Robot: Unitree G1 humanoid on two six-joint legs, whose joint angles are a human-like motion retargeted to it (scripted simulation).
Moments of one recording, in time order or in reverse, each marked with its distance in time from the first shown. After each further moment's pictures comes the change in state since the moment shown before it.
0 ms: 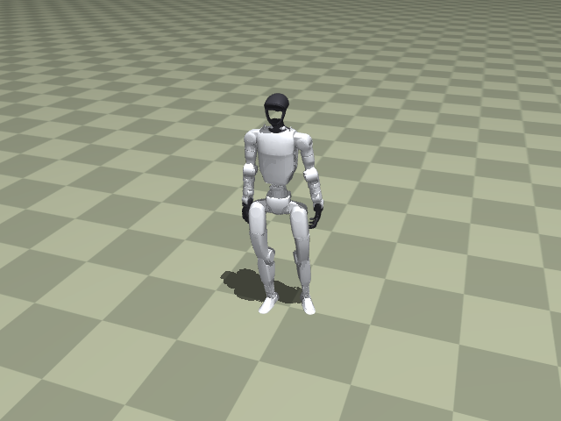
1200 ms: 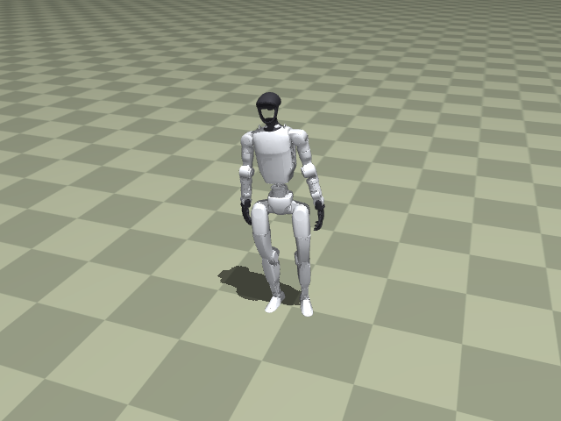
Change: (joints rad) left arm 0.017 -0.060 -0.006 -0.101 -0.039 -0.053 0.122; right arm 0.009 -0.114 -0.179 0.102 0.112 0.062 -0.036; waist 0.021 0.084 -0.015; left_leg -0.027 -0.073 -0.053 0.055 -0.021 0.070; right_leg 0.049 0.000 0.026 0.001 -0.036 -0.026
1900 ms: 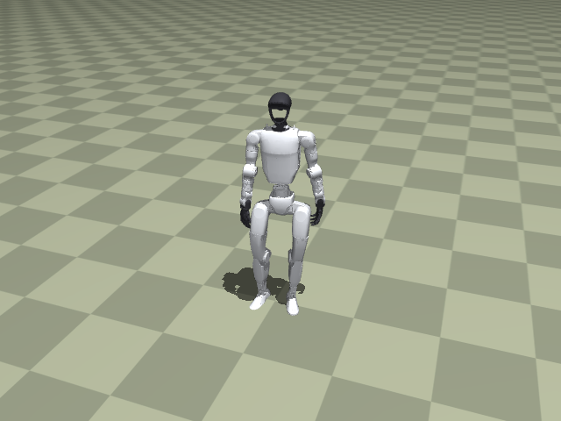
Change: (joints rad) left arm 0.061 0.023 0.072 0.093 0.044 0.022 -0.046; right arm -0.053 0.058 0.065 -0.064 0.009 -0.096 0.059; waist 0.137 -0.114 0.015; left_leg 0.036 -0.143 0.002 -0.034 -0.032 0.088; right_leg -0.009 -0.173 0.010 0.107 -0.024 0.142
